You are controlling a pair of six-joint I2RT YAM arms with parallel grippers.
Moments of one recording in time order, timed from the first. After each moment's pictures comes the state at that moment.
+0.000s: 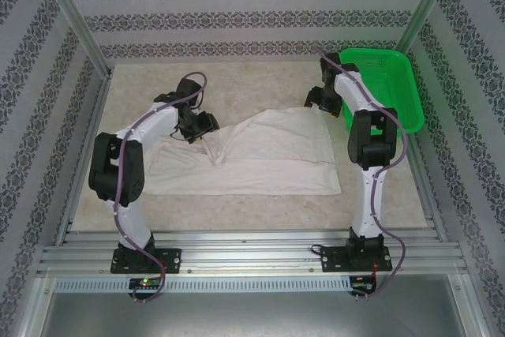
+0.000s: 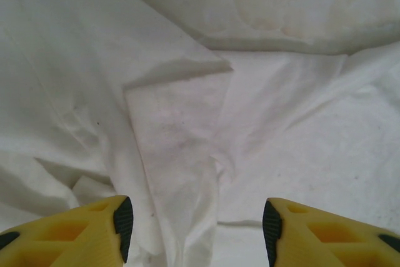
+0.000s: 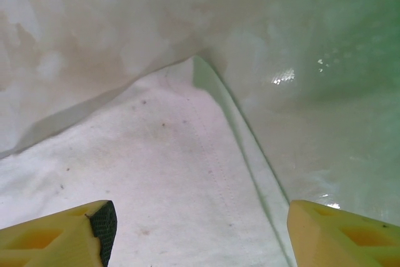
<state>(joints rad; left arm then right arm) -0.24 1.86 1.41 -0.76 0.23 -0.69 0.07 2.28 1.99 -1.02 -0.05 0.46</state>
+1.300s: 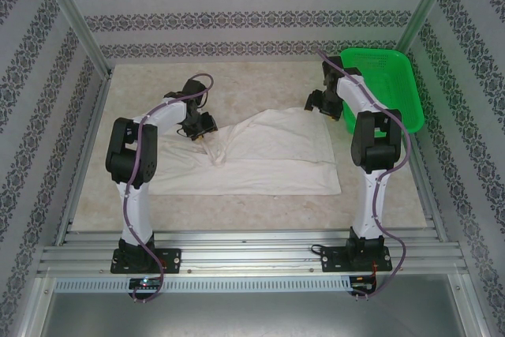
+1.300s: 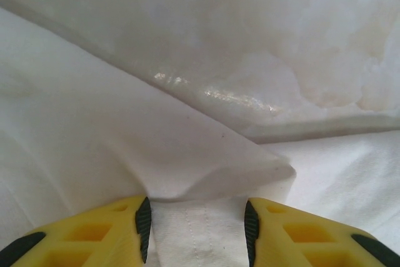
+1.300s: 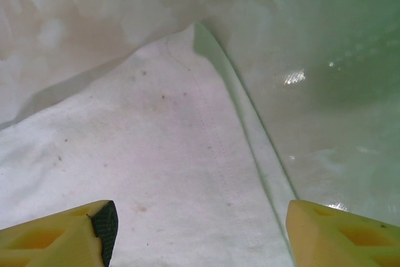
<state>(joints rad) -0.21 2.07 1.53 -0.73 0.17 -0.62 0.07 2.22 1.87 -0.97 -0.09 0.44</state>
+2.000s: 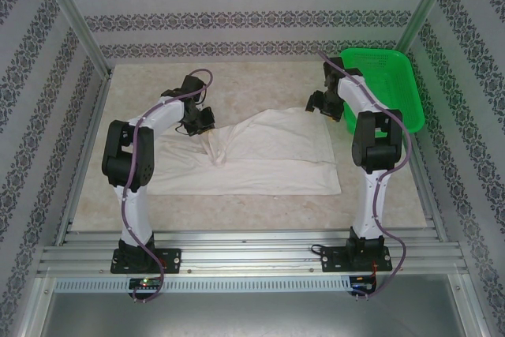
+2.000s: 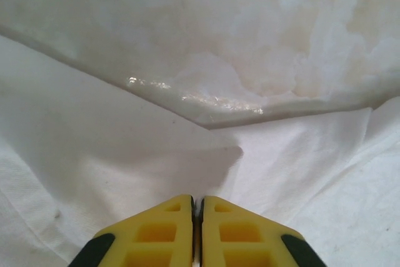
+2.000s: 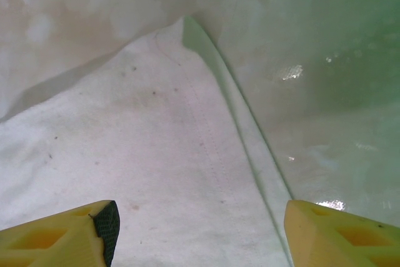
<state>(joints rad) -0.21 2.02 1.53 -0.71 0.23 -0.59 0.06 2.21 1.86 -0.97 -0.10 0.44</state>
